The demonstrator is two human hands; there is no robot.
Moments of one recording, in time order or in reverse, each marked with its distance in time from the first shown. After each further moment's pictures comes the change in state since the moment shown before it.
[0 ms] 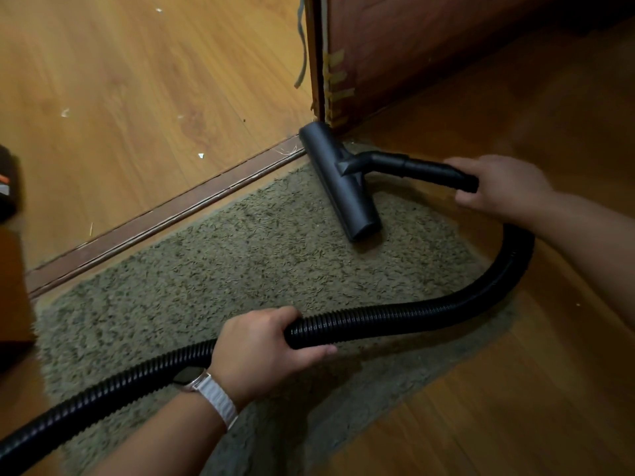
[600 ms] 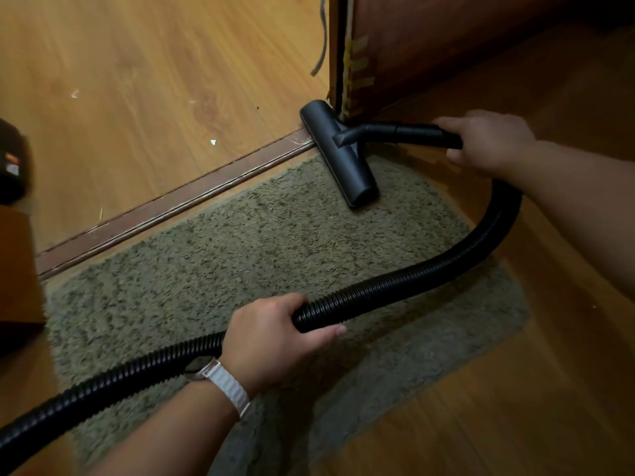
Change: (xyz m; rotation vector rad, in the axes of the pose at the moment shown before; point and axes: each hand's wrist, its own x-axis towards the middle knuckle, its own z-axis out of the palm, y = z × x) left_hand -0.001 -0.005 -0.004 -0.081 -0.030 -0.090; right_hand 0.060 -0.036 -0.023 -0.159 0.024 -0.010
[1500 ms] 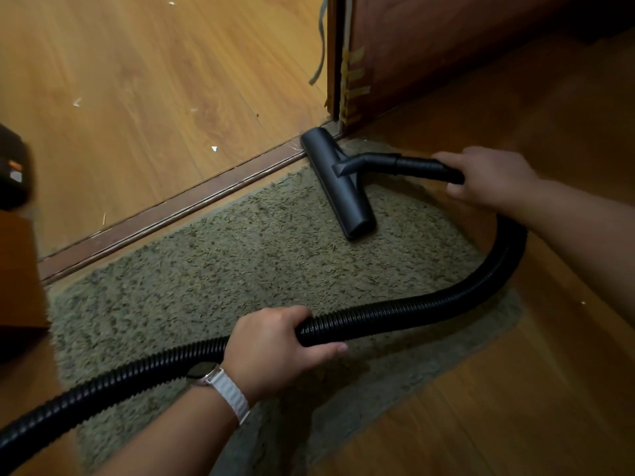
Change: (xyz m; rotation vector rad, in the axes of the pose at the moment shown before) left_hand -0.011 -0.007 0.003 0.069 -0.025 0.105; right_hand -0.039 0.000 0.019 -0.006 -0.029 -0.026
